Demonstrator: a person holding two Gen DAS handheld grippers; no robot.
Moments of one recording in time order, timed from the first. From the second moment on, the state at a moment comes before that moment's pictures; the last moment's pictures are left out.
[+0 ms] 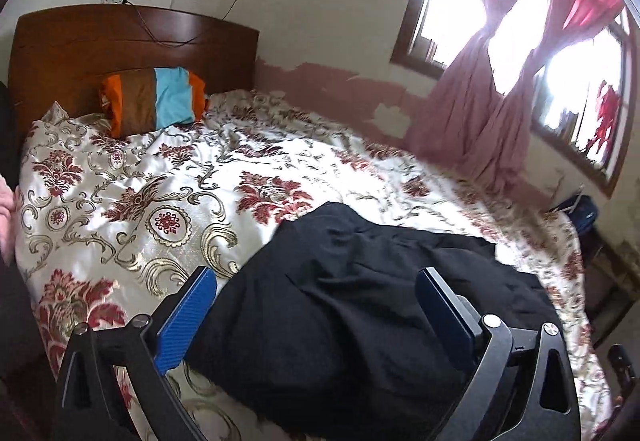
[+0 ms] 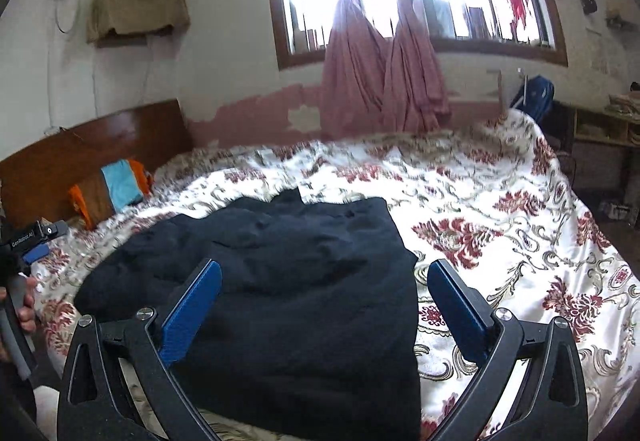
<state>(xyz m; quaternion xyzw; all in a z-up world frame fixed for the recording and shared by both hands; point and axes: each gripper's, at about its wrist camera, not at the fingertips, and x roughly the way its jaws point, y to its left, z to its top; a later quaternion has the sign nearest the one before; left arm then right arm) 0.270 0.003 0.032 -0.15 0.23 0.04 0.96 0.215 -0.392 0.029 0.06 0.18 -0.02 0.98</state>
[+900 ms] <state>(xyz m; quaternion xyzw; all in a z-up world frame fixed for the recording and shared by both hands) 0.059 -0.031 0.035 0.00 0.19 -0.03 0.98 0.048 -0.272 0.028 0.01 0.16 0.03 0.99</state>
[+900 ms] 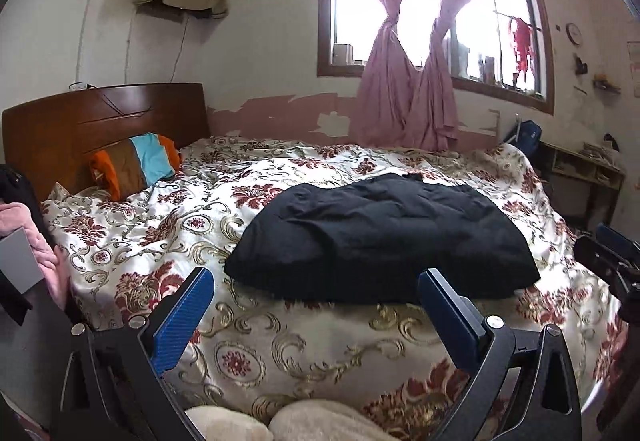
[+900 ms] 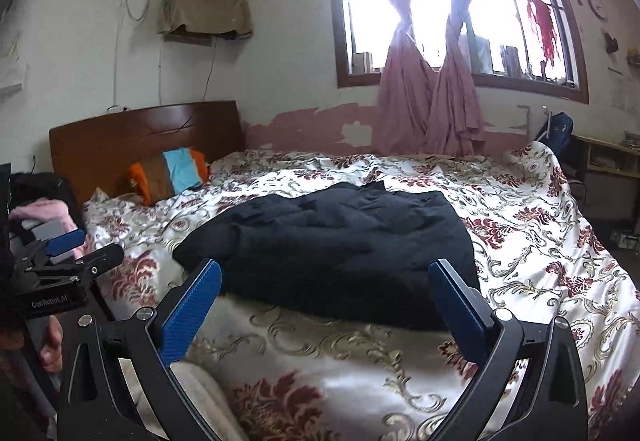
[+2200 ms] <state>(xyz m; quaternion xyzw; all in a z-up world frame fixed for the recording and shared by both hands) 0.044 -0.019 0.001 -0.01 0.22 0.00 0.97 0.045 -0.248 -0.001 0.01 0.21 0.04 0.98</state>
